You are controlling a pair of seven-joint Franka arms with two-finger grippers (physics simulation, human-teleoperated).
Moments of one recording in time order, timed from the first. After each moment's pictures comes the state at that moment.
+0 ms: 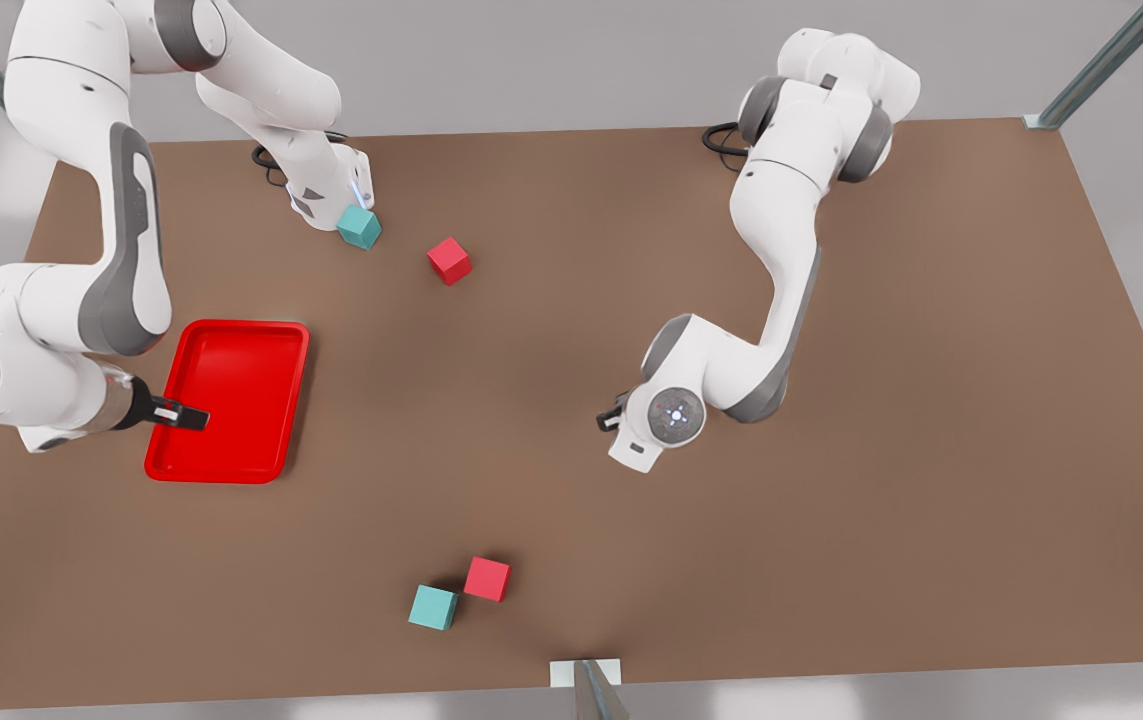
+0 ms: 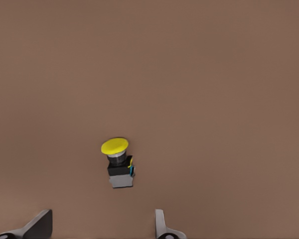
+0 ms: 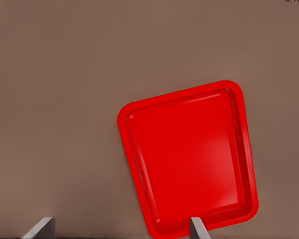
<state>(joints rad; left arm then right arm) -0.59 0.87 0.05 -1.04 -0.24 1.63 -0.81 -0.25 0.30 0.19 -1.56 -0.04 1.65 0.23</state>
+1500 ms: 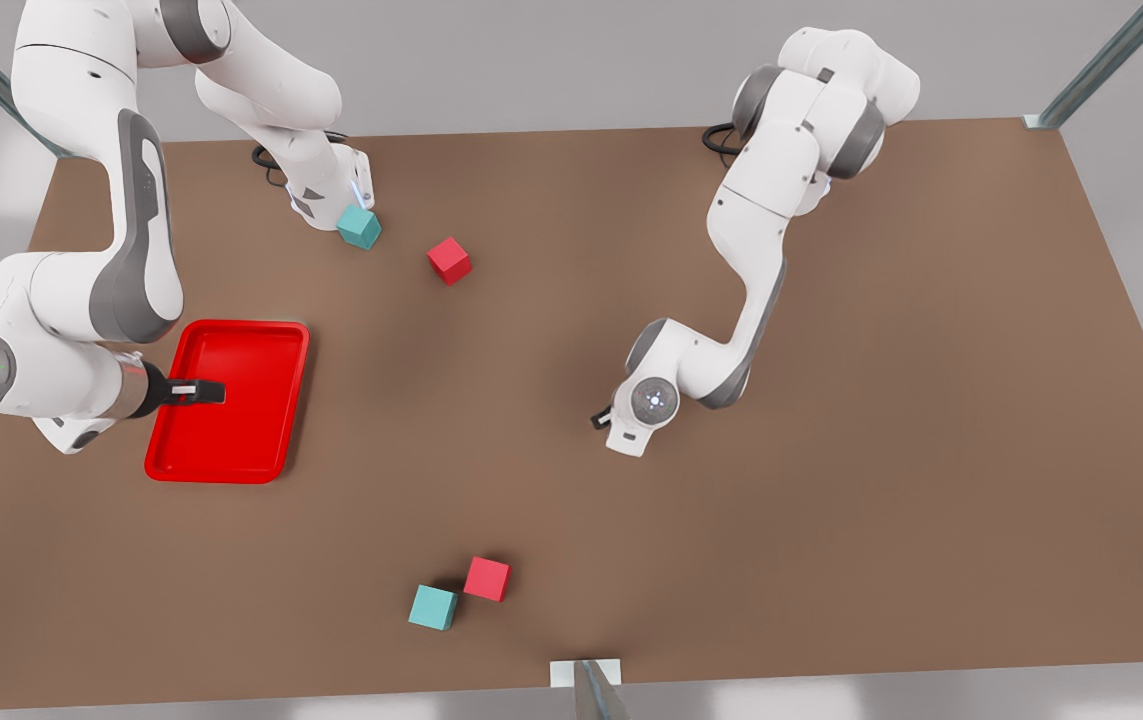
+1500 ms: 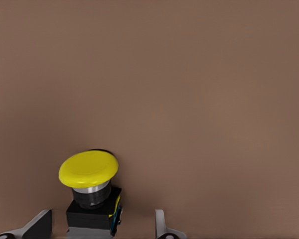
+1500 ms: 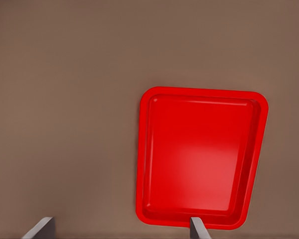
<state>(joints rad) -0.61 0.84 -0.01 -1.47 -0.22 2.07 -0.95 -0.24 0.27 0.20 -1.56 -0.03 1.58 -0.02</state>
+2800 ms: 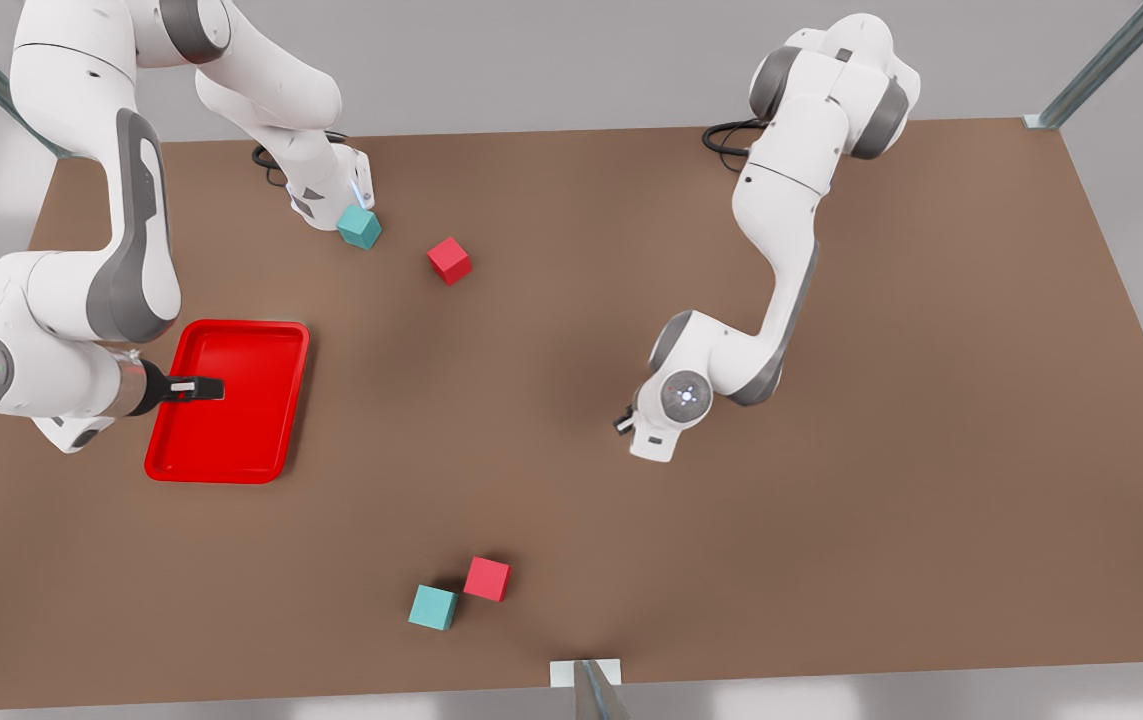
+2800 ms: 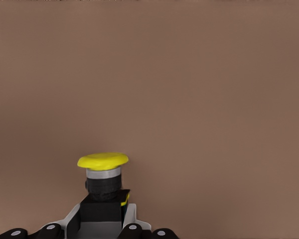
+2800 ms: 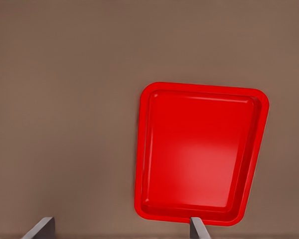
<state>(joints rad) -0.58 0.74 0.02 -1.46 -0.21 2.01 -0.98 -0.24 0.27 0.20 -1.56 -0.03 1.56 -0.04</state>
